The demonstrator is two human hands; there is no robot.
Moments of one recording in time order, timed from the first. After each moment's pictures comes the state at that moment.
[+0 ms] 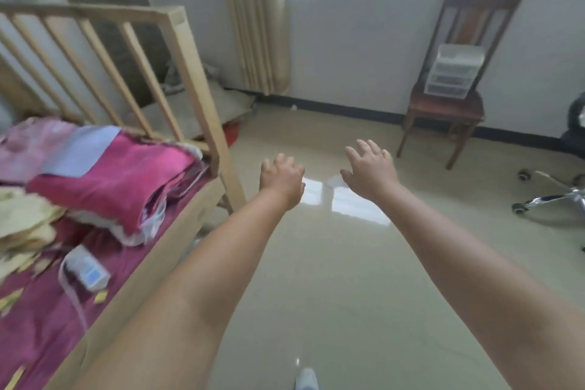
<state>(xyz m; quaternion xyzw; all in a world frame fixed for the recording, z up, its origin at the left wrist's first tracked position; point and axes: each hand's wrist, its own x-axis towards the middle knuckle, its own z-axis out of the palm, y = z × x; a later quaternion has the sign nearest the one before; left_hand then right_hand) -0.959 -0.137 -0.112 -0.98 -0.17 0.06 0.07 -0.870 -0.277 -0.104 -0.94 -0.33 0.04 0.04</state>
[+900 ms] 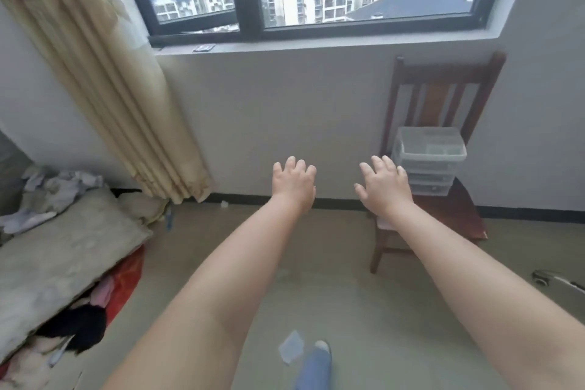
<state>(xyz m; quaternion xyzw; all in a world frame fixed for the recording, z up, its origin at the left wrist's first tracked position) -0.115 0.009 -0.086 -0.99 -0.05 0.02 0.08 -0.067 -0.149 -0.102 -0.98 -0.18 0.00 0.03</state>
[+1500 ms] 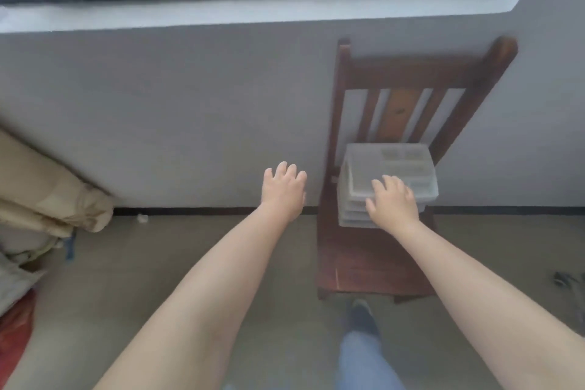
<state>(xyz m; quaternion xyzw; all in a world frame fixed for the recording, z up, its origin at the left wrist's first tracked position) 0.333 -0.065 -0.188 -1.00 0.04 0.07 0.06 0.353 -0.265 -0.209 -0.99 -0.08 0.08 0.03</state>
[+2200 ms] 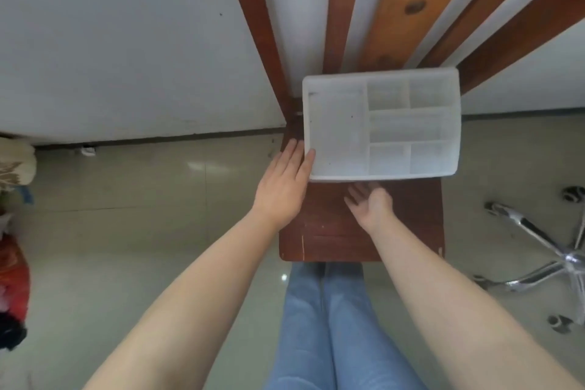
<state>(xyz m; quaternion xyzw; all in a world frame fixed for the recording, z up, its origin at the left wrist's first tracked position) 0.474 -0.165 -0.395 -0.98 0.17 0.06 -0.07 0.491 -0.328 -0.432 -0.37 0.55 0.22 0.72</state>
